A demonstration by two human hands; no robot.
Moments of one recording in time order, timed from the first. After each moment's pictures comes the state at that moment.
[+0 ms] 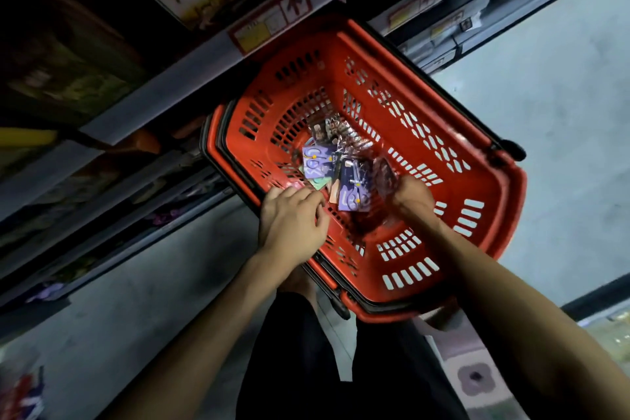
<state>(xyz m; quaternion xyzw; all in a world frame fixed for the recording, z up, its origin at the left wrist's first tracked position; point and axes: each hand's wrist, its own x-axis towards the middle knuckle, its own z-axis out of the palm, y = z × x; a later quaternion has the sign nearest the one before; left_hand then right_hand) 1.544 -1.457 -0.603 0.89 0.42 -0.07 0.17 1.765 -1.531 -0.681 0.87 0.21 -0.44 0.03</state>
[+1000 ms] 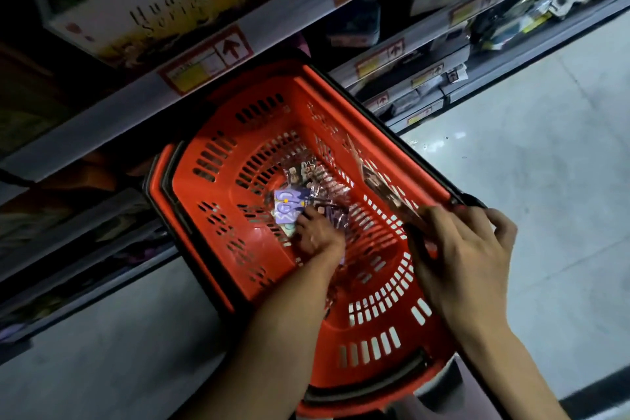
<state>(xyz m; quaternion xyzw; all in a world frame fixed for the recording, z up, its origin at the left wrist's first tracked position) 1.696 -1.482 -0.801 0.58 0.75 -0.19 0.27 1.831 -1.593 -0.565 0.84 0.51 -0.07 -0.16</state>
